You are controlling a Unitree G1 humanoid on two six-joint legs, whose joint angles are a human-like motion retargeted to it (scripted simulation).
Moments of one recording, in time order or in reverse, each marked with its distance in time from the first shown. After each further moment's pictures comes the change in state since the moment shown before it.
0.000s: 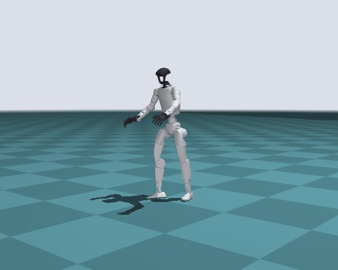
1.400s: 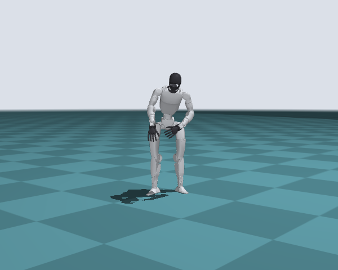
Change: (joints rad) left arm -0.006 -0.300 -0.358 -0.553 0.223 -0.156 -0.088; right arm -0.609 0.147 0.273 0.419 -0.418 0.124 0.105; waist 0.101 -0.095 0.303; left_leg -0.400 0.018 0.101 -0.029 0.182 -0.048; right_leg -0.170 0.048 -0.021 -0.202 0.099 0.000
